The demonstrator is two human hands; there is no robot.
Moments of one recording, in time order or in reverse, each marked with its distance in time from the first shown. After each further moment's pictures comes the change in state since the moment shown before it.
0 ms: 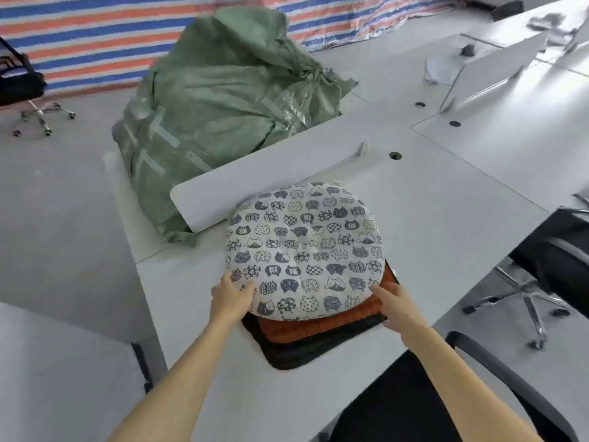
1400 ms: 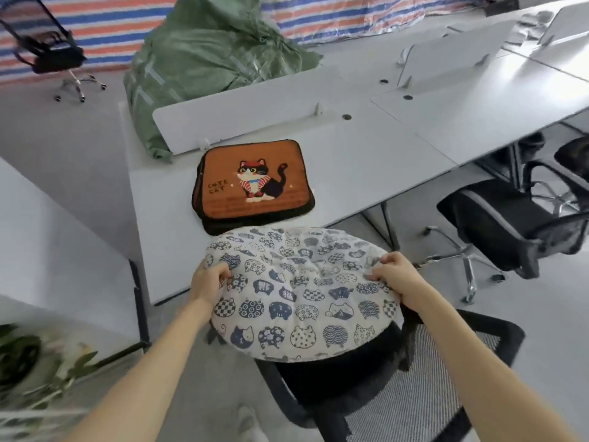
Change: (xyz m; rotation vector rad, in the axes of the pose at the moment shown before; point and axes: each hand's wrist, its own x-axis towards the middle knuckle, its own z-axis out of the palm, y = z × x) left_hand -0.402 -0.042 0.158 -0.548 0.140 -0.039; right_hand -0.131 0.202 -0.299 -0.093 -0.137 -0.119
